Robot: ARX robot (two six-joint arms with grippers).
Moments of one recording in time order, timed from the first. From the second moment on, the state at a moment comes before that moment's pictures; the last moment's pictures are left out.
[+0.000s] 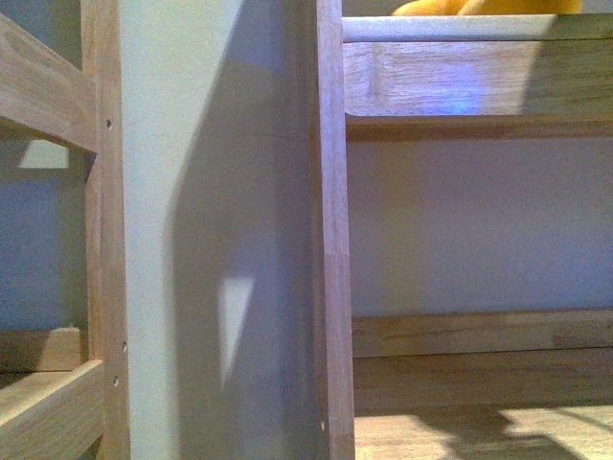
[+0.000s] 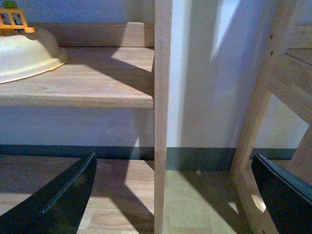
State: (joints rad) left arm 0.00 0.00 0.01 0.00 0.00 0.00; right arm 0.09 1.76 2.08 0.11 0.02 0.10
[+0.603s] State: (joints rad) left arm 0.00 0.00 0.01 0.00 0.00 0.00; right arm 0.31 1.82 2.15 0.10 0.15 0.09
